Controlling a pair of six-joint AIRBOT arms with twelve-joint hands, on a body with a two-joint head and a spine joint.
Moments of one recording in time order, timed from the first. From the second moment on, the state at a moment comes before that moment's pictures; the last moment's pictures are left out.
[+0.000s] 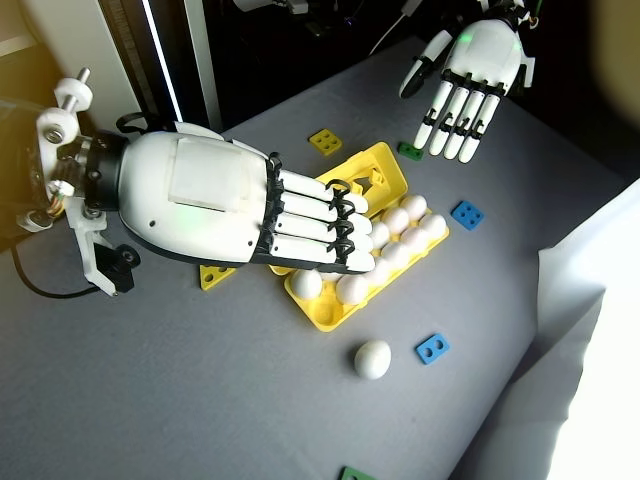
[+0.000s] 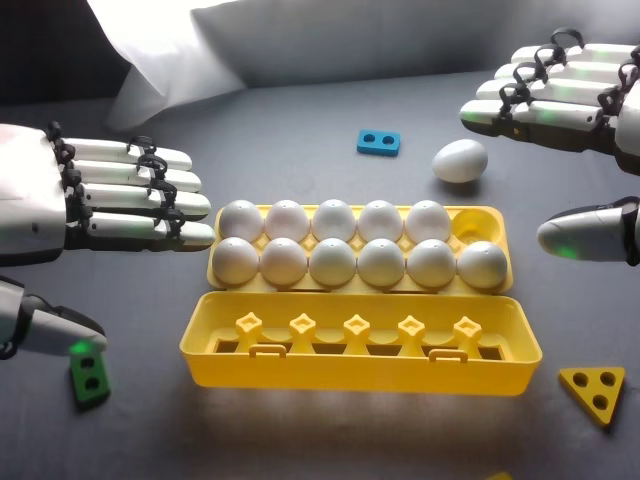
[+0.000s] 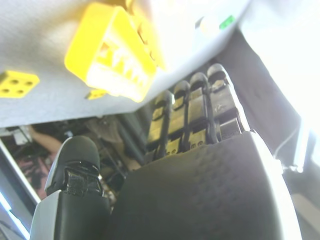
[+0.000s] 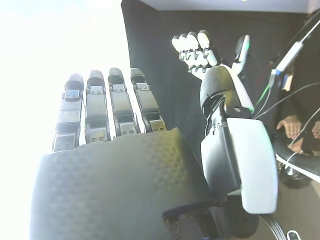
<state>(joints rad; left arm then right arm) 0.46 -0.81 0.98 1.09 -1.00 0.18 -0.28 -0.72 0.95 -0.55 0.48 -0.50</state>
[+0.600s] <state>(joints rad) 0.37 -0.84 1.02 1.23 -0.97 0.03 -0.28 -0.86 1.13 -0.54 0.47 -0.53</state>
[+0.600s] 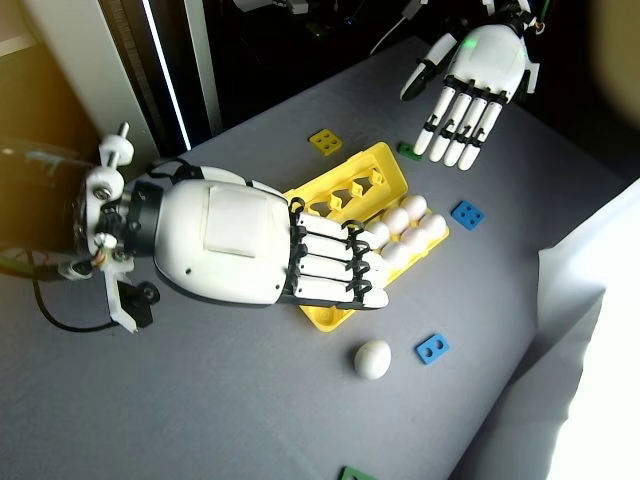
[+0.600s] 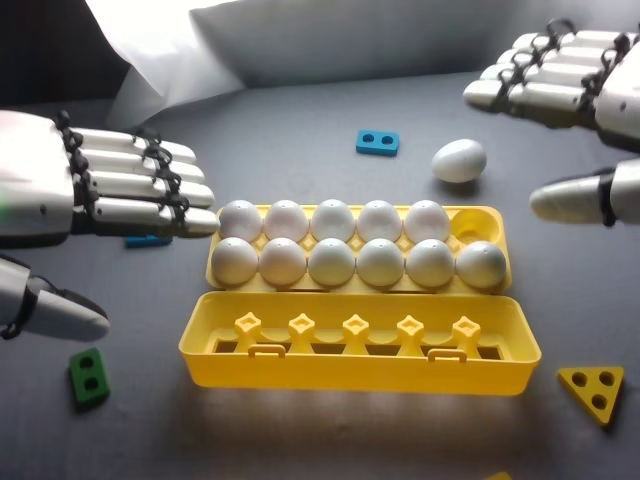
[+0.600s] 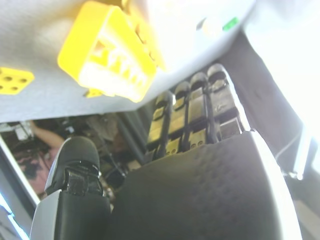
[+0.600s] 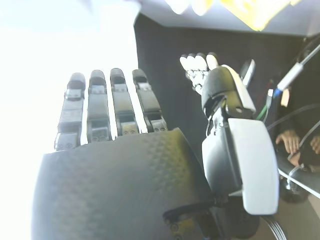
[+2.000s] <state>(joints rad) 0.44 -0.86 1.18 1.40 -1.11 -0.09 -0.24 -1.29 1.70 -0.75 0.50 -0.67</state>
